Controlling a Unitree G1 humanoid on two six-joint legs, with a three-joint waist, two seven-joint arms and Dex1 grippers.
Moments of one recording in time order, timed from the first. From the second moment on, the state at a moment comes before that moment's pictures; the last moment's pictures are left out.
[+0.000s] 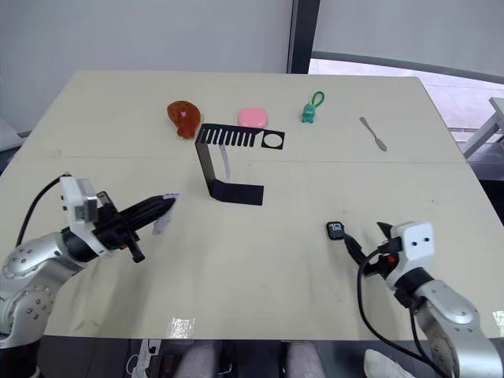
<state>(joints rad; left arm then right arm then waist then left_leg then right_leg) -0.07 0.66 0.28 -0.49 -0.74 0.48 -0.71 0.18 -0.44 -0.30 -0.56 0.46 0.56 0.37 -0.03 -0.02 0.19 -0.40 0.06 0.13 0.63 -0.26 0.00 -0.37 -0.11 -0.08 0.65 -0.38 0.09</state>
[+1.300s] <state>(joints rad) -0.14 0.69 0.11 -0.58 -0.79 0.56 -0.78 0.01 -0.34 -0.10 -0.50 0.27 0.74 0.17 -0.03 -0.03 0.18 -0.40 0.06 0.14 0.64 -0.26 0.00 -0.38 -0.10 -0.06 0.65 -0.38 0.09</state>
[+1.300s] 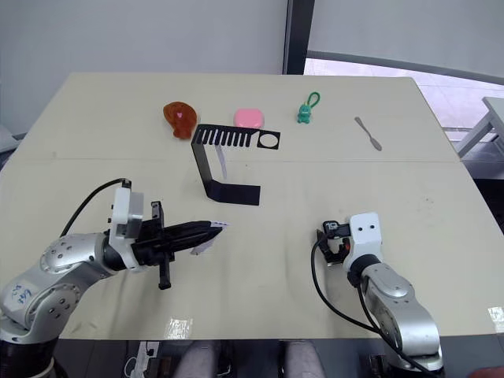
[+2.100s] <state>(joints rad) -0.16 0.82 0.14 -0.54 -0.71 0.50 -0.93 0.04 -0.35 -0.07 -0.47 0.27 0.67 0.20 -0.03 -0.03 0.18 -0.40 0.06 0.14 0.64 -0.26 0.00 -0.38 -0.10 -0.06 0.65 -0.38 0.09</state>
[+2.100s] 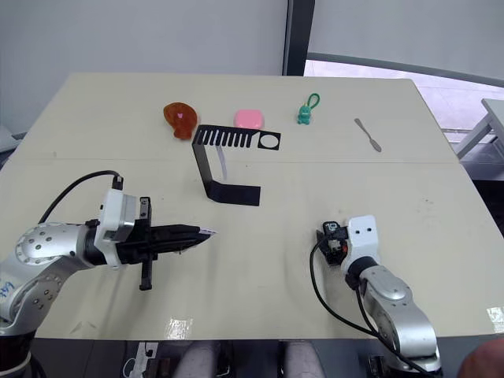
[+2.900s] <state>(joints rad) -0.16 0.82 0.14 -0.54 -0.71 0.50 -0.93 0.03 -0.37 -0.08 -0.43 0.31 0.67 0.27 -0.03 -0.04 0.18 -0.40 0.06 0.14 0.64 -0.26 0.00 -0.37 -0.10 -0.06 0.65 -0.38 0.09</state>
